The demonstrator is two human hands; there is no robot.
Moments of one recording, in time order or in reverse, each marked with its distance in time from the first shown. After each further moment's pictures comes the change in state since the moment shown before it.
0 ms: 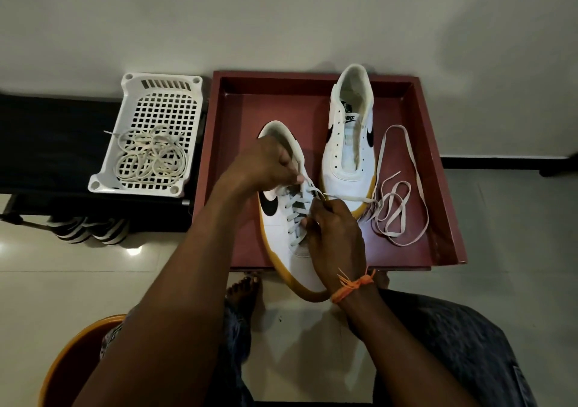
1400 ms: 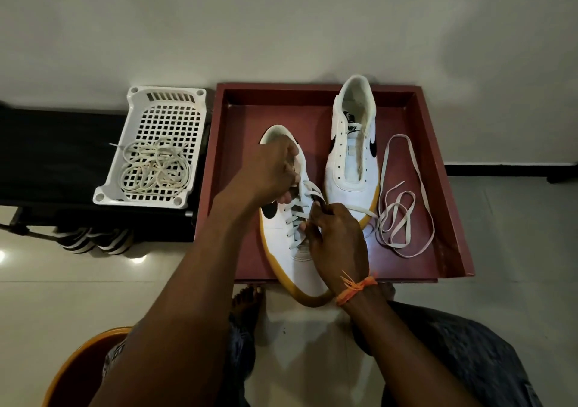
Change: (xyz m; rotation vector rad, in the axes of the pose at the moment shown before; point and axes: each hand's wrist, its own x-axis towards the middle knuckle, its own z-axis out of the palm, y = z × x) left_hand 0.000 0.005 0.006 -0.123 0.086 0.047; right_hand 0.017 0.007 0.008 0.003 0.001 -0.049
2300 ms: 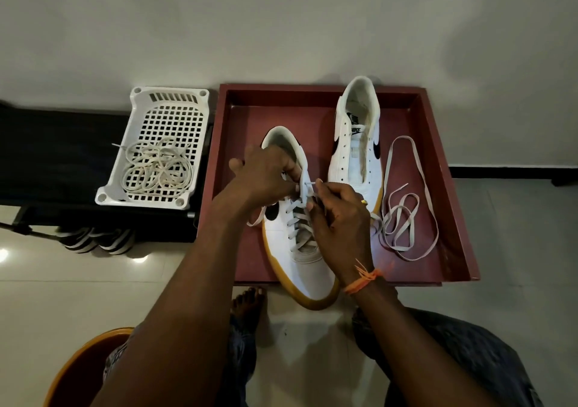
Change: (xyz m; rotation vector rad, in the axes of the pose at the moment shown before) left_hand 0.007 -0.018 -0.004 0.341 0.007 0.042; right_hand 0.019 -0.003 -0.006 0.249 0.225 -0.072
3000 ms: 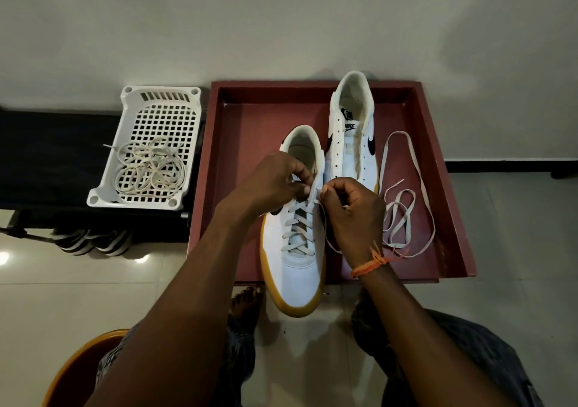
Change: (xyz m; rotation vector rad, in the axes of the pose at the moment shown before) left_hand 0.002 0.018 0.015 -0.225 -0.046 0.148; right_hand 0.016 0.022 -0.010 0.150 0.090 0.136
